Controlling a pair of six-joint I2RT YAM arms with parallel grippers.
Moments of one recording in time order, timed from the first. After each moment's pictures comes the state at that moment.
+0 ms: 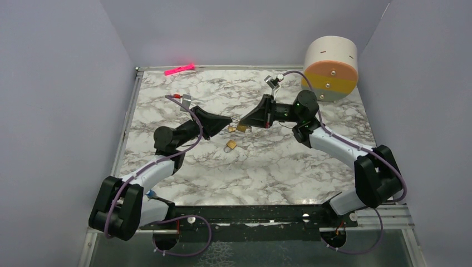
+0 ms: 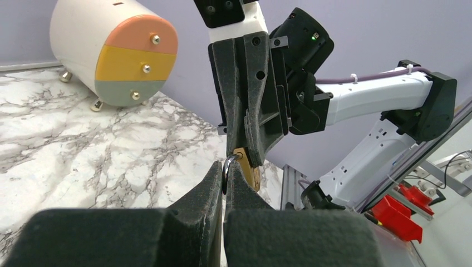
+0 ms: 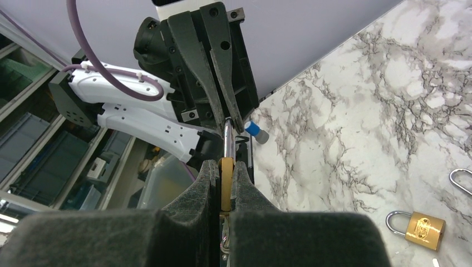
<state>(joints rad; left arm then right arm) -0.33 1.21 0.48 1.22 0.76 -0.87 0.51 1.49 0.92 0.75 -1.00 0.85</state>
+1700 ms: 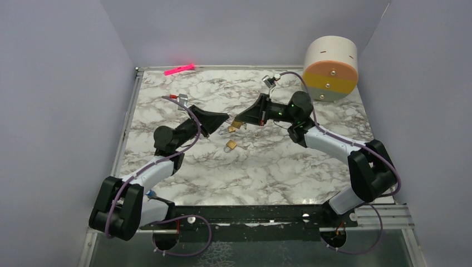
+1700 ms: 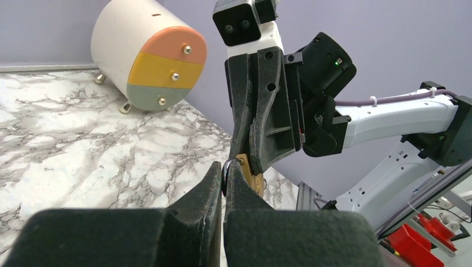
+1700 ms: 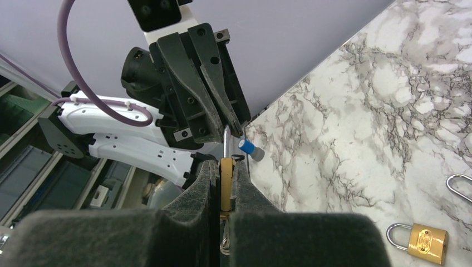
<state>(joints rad) -0.32 1.21 0.46 1.19 0.68 -0.86 0.55 1.55 0.93 0.81 -0.88 0.91</state>
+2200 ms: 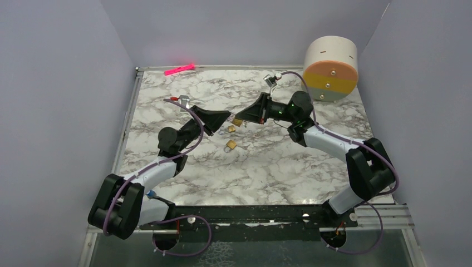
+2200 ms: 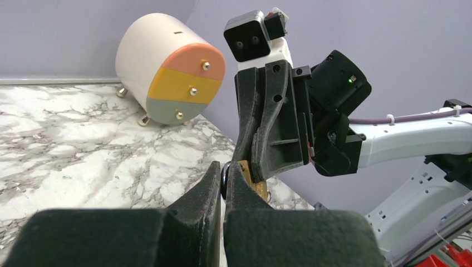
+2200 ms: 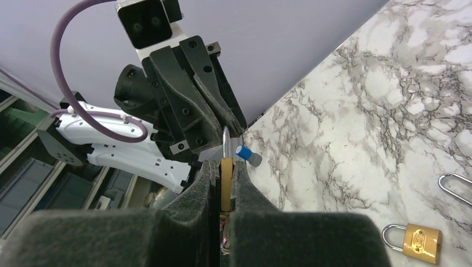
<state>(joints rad) -0.38 1.22 0.45 1.19 0.53 -0.81 0.54 1.57 0.93 0.84 -0.86 0.94</state>
